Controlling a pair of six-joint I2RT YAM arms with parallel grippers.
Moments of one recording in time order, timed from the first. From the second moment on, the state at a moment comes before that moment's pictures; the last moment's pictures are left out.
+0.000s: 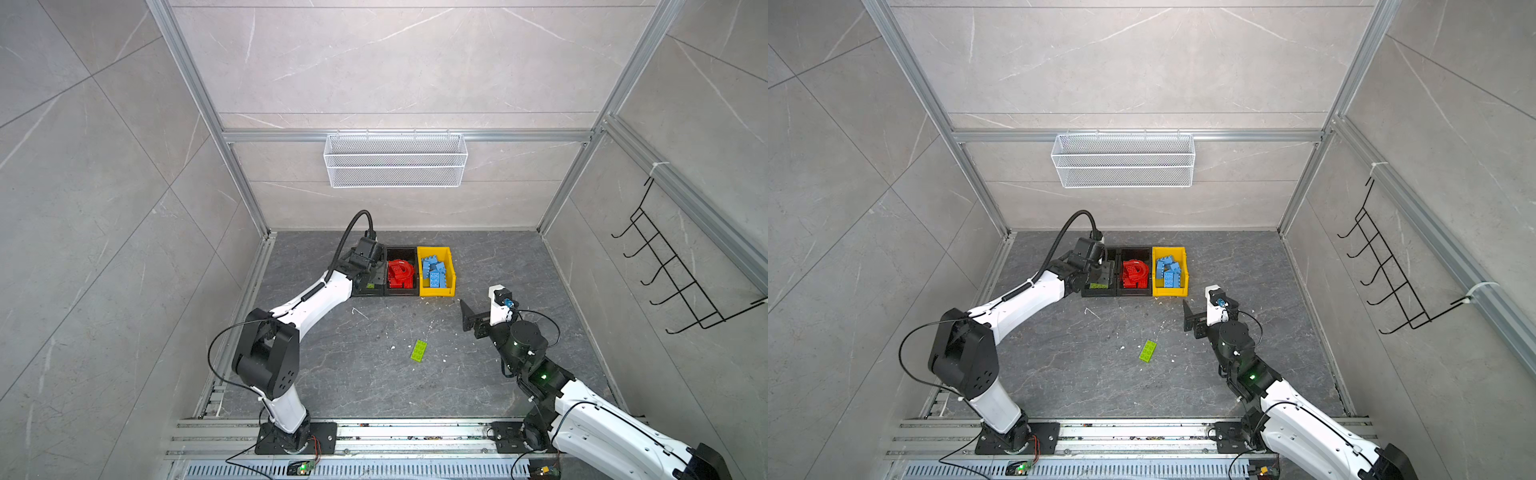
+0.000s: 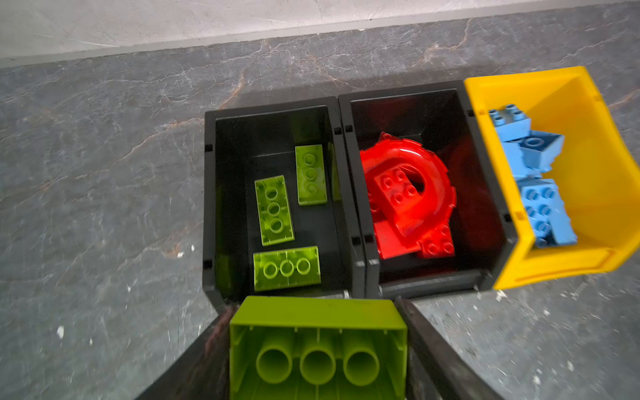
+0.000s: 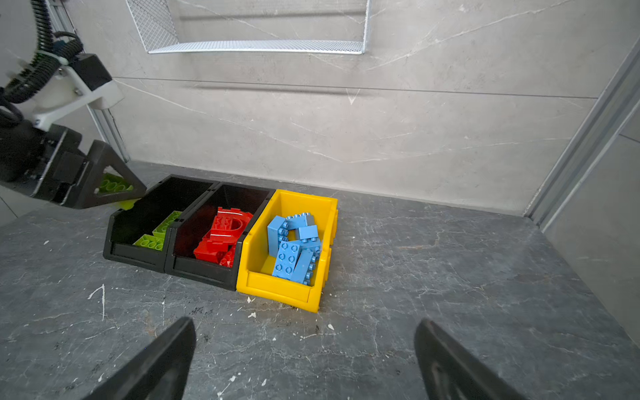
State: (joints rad) left arm -0.52 1.75 1.38 -0.45 -0.22 -0.23; right arm 0.63 0.76 0.35 0.27 0.37 0.04
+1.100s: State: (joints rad) left arm -0.45 1.78 1.37 -0.40 -0.15 -0.20; right arm 0.72 1.32 0.64 -0.19 -0.12 0.32
